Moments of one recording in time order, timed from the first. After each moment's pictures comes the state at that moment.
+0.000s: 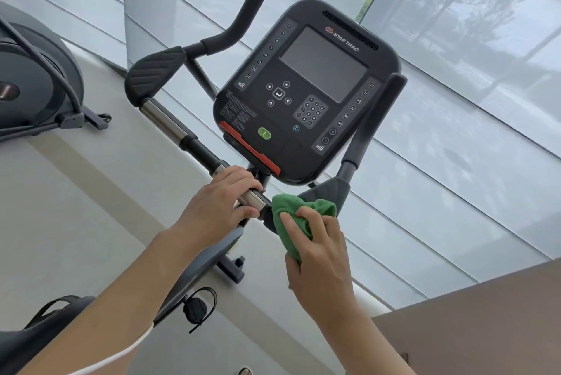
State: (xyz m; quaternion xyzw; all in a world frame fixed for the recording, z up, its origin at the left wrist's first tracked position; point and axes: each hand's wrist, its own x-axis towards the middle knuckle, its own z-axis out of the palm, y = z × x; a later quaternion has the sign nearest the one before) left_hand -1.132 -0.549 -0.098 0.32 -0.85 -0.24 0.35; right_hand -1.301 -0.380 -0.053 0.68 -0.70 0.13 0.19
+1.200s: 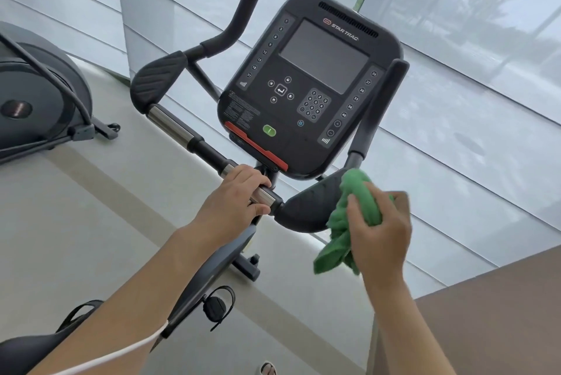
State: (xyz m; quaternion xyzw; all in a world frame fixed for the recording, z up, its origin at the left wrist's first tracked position) left_hand -1.136 -0.548 -0.095 0.34 -0.85 -0.27 0.30; right_hand -1.340 -0.386 -0.019 0.44 -0.76 0.47 0.10
